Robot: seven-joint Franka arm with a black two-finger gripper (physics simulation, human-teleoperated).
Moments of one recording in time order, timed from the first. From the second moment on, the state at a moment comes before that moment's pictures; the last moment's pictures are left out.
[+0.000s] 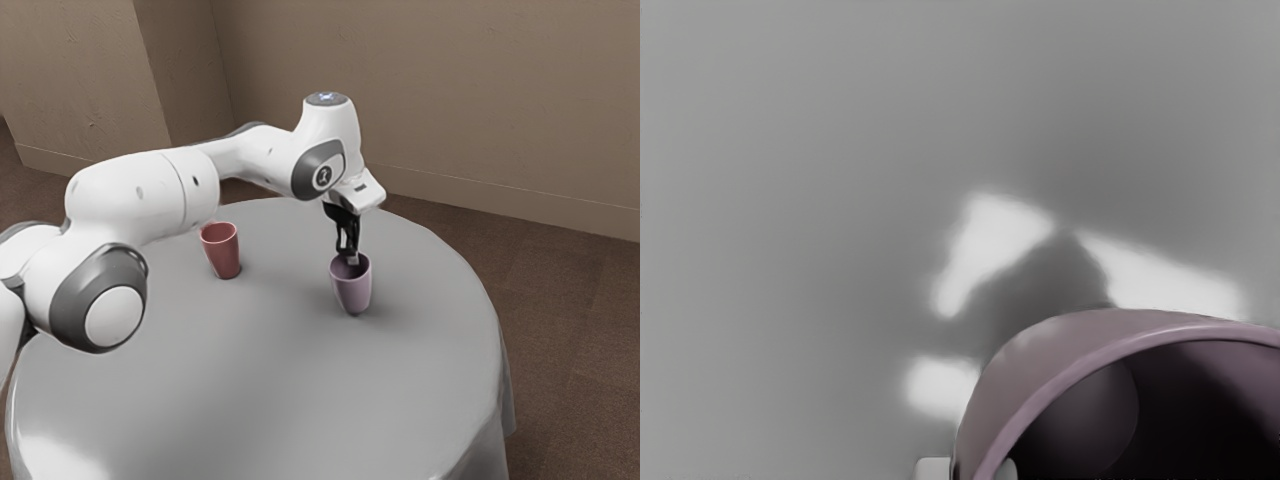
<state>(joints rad) -0.18 0.83 -0.01 -1.06 0.01 1.98 1.03</state>
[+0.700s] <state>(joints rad) 0.04 0.57 0.00 -1.22 0.03 1.88 1.00</state>
